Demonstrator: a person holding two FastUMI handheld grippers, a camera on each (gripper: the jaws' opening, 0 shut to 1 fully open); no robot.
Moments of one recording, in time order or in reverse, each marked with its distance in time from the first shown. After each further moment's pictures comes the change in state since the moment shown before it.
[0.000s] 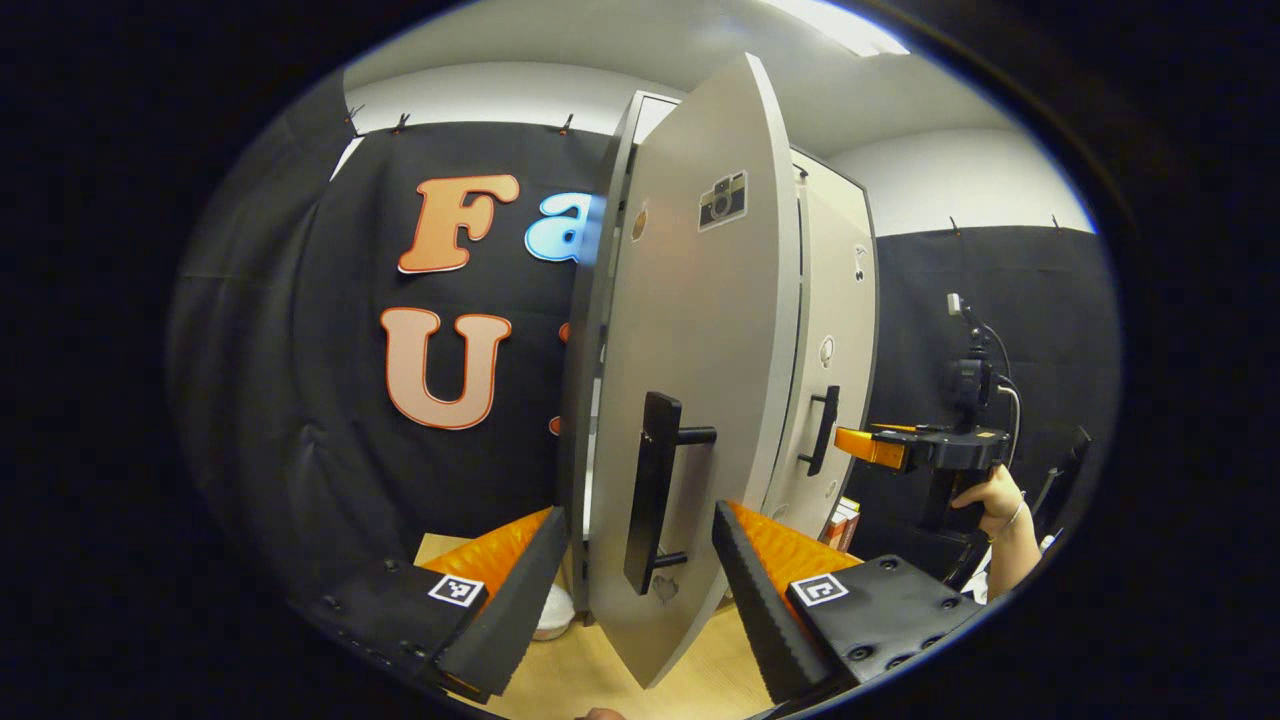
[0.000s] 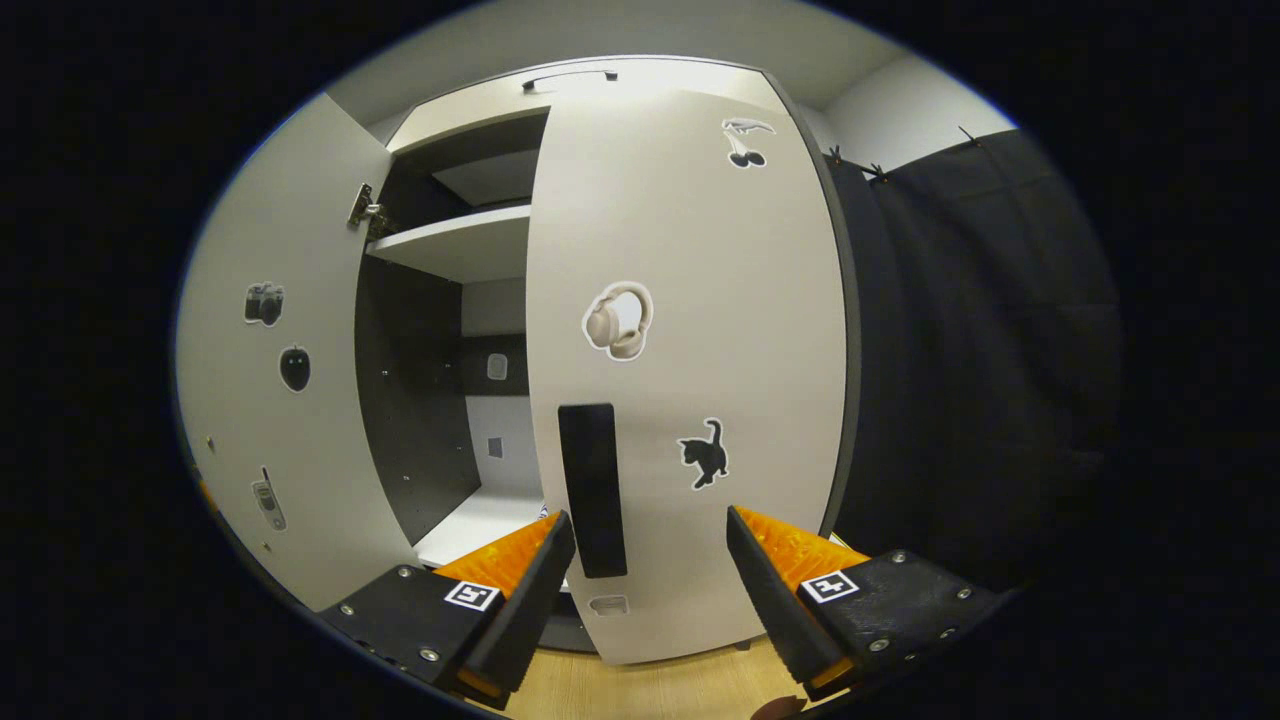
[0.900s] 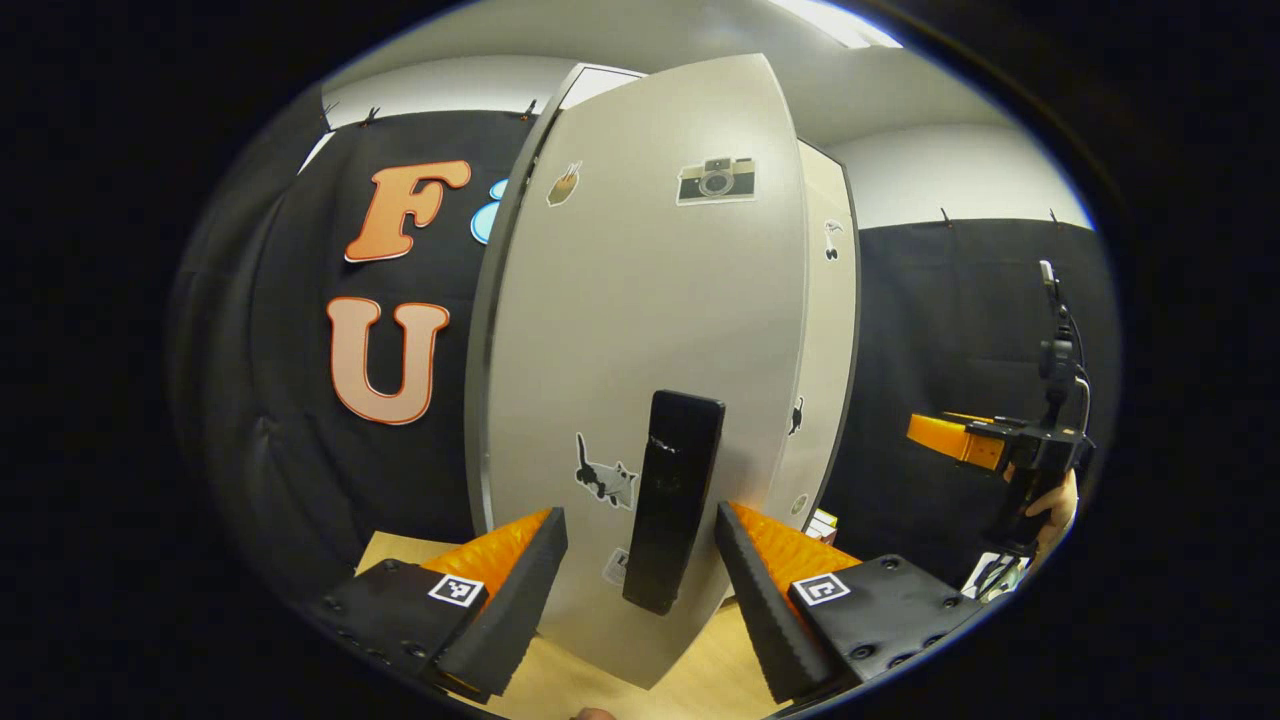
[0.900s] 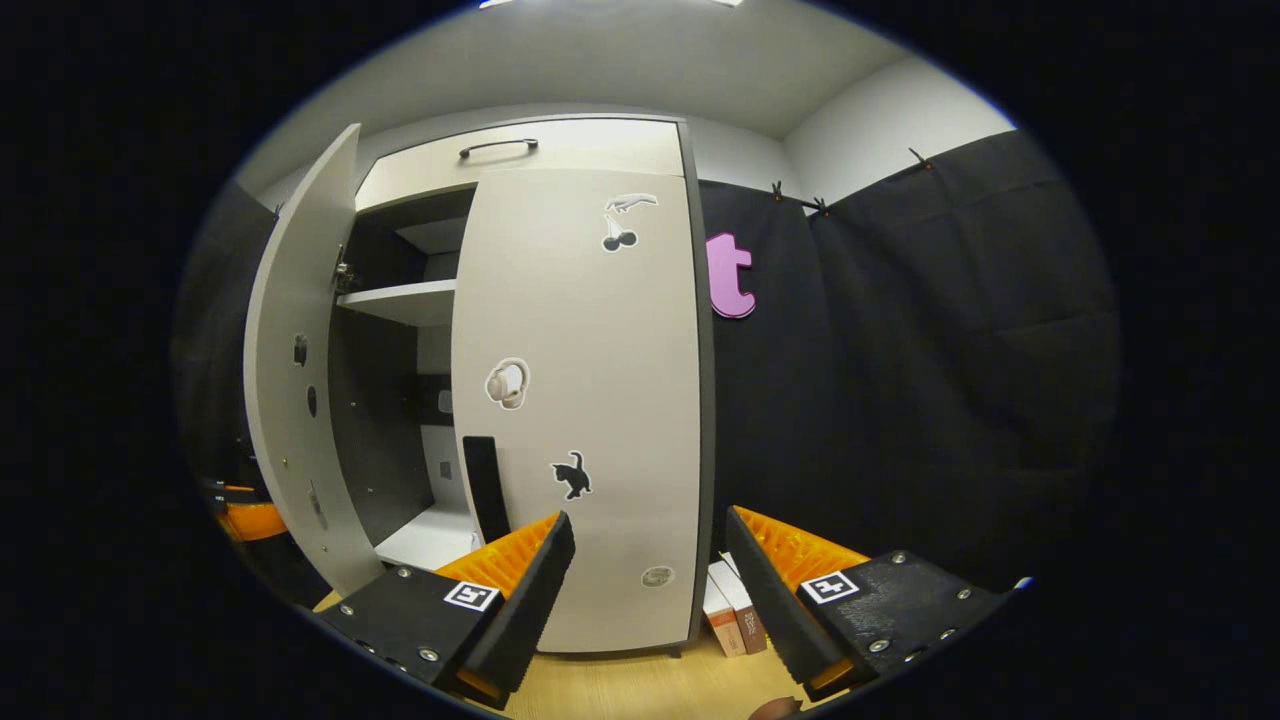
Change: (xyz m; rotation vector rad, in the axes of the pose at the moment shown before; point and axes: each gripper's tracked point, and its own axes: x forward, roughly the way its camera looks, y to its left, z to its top) left arm 0.085 -0.089 -0.020 -0.038 0.003 -0.029; right arm -0.077 -0.110 0.023 0.008 -0.076 -0.132
